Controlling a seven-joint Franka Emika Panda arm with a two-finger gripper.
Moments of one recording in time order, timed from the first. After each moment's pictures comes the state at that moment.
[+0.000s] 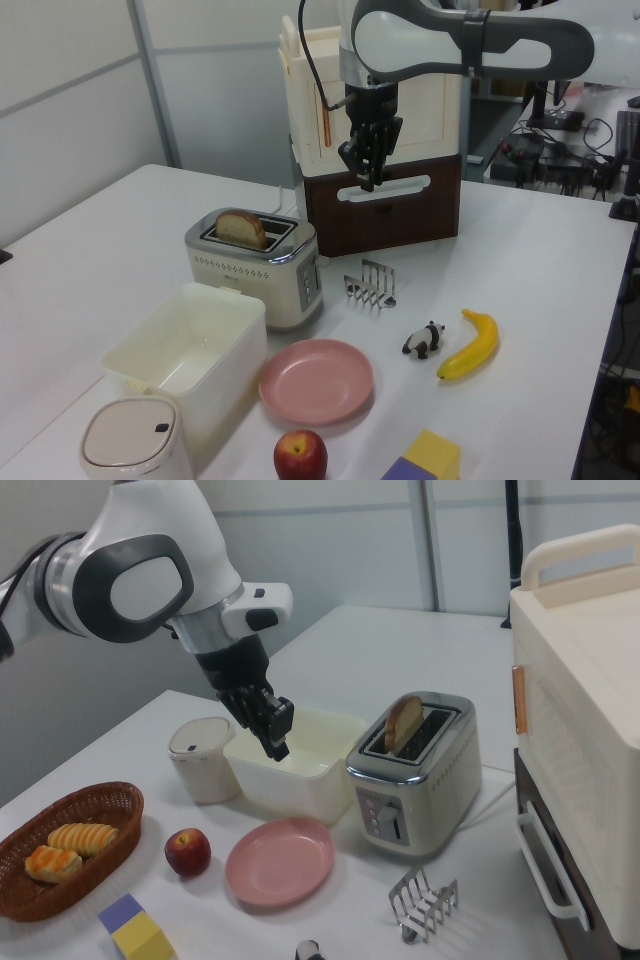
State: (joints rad) arm 0.04 0.09 -0.12 -1.45 -0.07 1.63 0.05
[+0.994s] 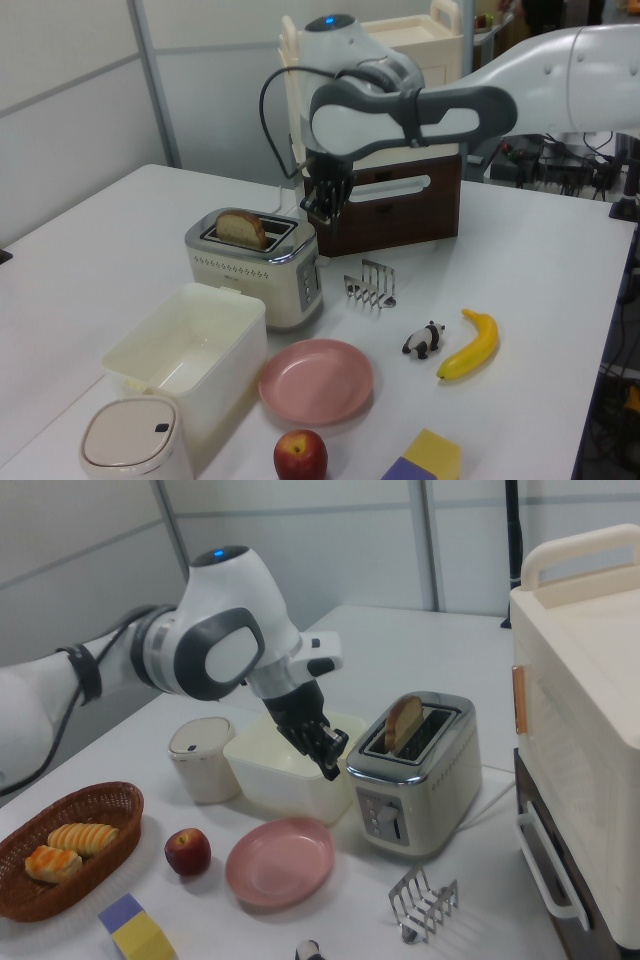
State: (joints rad) arm 0.04 0.28 -0.11 -1.48 -0.07 1.91 0.05
